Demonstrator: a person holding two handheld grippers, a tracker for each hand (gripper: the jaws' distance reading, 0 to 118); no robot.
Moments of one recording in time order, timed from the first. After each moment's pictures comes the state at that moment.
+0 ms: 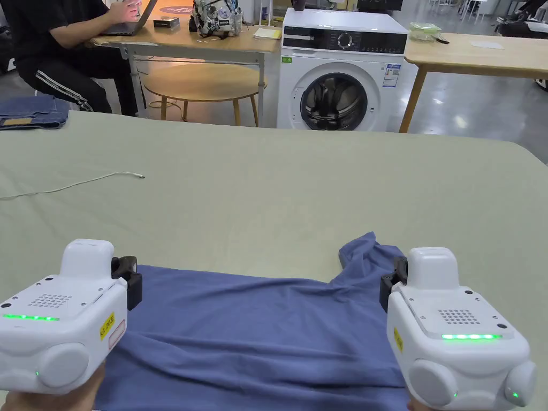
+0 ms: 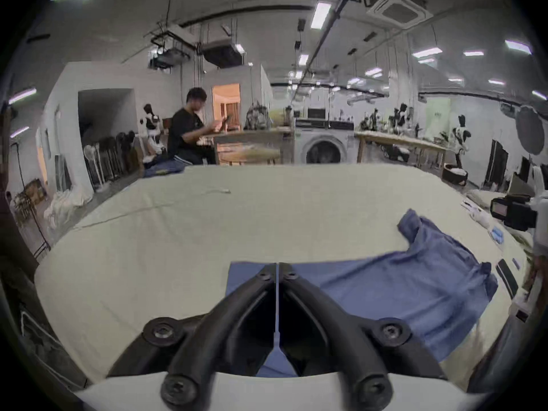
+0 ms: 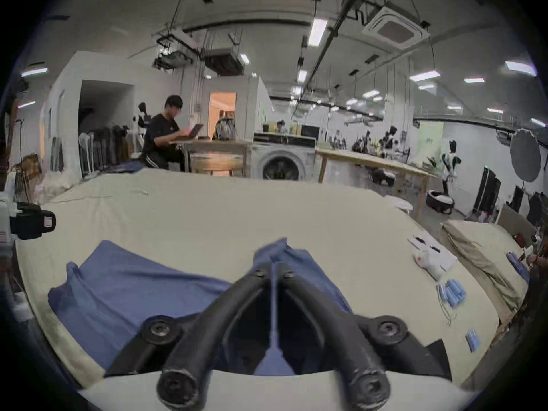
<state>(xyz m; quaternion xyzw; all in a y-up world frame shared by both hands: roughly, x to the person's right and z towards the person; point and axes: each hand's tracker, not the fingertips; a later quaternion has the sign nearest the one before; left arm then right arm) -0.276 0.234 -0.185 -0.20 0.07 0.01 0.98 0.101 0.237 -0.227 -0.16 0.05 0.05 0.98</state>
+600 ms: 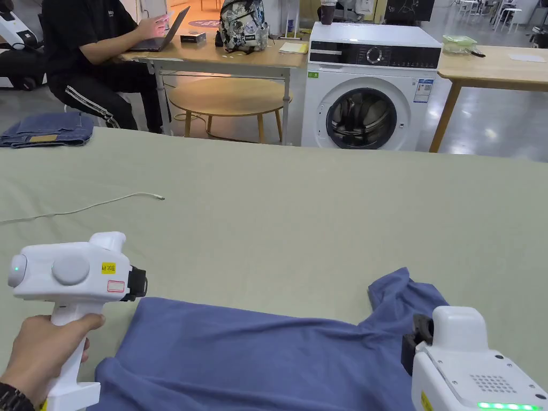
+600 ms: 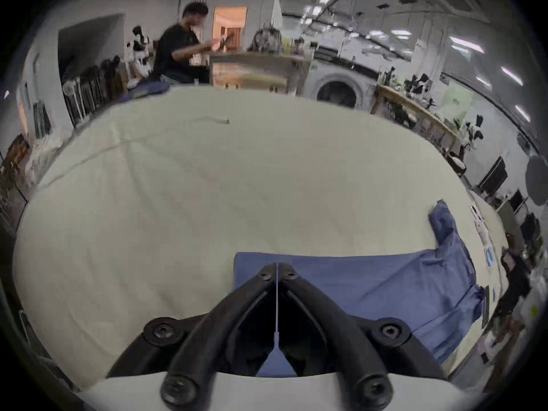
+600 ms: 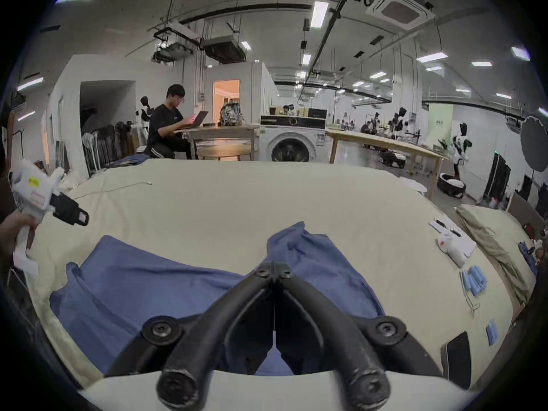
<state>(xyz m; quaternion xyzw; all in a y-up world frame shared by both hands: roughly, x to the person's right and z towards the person) -0.382 0.201 -0.357 -0.45 0.03 0.13 0.88 0.101 0.208 -0.274 -0.23 0.06 0.03 0.97</state>
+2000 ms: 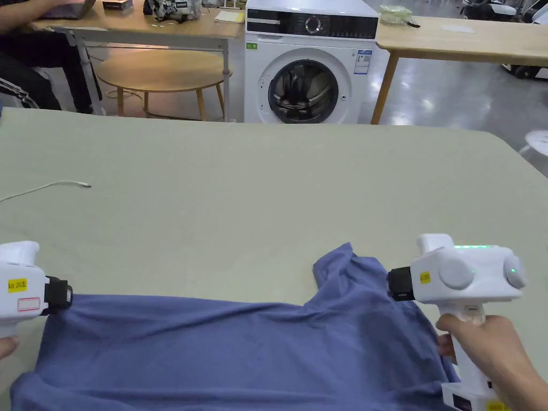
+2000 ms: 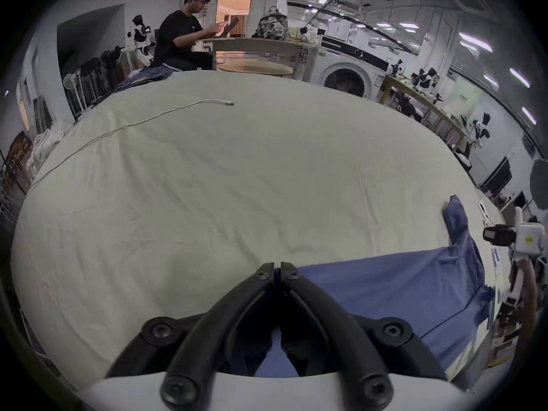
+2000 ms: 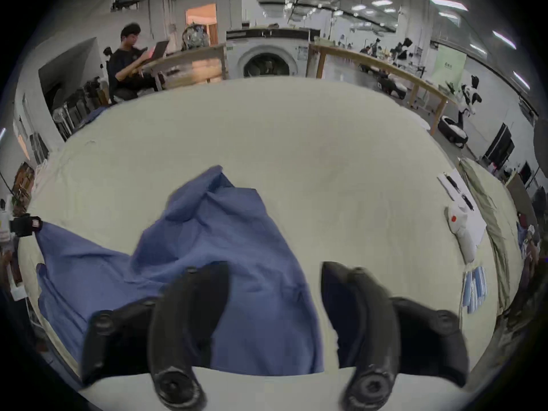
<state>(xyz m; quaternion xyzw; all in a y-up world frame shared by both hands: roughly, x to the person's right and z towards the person) -0.371 0.190 -0.346 -0.44 0.04 0.11 0.89 0.213 0.175 -0.465 -0.48 0.03 0.05 0.88</state>
